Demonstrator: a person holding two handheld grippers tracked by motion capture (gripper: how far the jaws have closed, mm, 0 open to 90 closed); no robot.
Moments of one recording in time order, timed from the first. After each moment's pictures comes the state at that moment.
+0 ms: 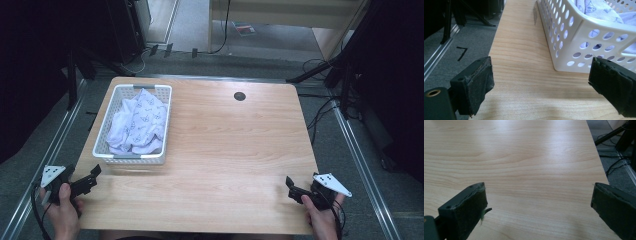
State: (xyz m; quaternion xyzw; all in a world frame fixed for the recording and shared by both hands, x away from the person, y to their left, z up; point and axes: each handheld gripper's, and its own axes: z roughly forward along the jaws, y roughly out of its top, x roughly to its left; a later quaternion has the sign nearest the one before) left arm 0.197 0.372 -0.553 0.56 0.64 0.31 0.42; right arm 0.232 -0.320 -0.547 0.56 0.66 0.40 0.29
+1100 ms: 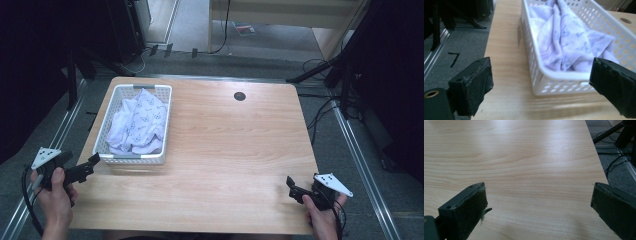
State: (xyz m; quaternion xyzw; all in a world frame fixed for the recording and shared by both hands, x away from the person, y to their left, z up) left arm 0.214 0.364 -0.489 0.60 0.62 0.28 0.42; right arm 0.232 -0.322 -0.547 0.57 0.65 0.41 0.28
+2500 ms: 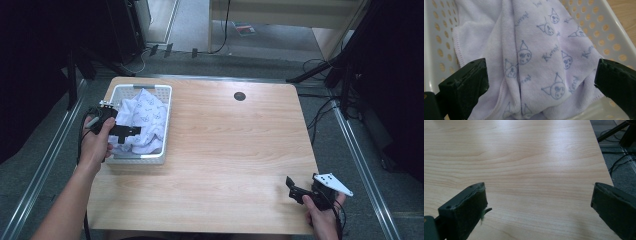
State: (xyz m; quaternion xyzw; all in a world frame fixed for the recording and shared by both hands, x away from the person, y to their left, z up) left arm 0.365 0.291 -0.462 0.73 0.60 0.13 0.30; right arm 0.233 -0.322 -0.547 0.57 0.66 0.41 0.27
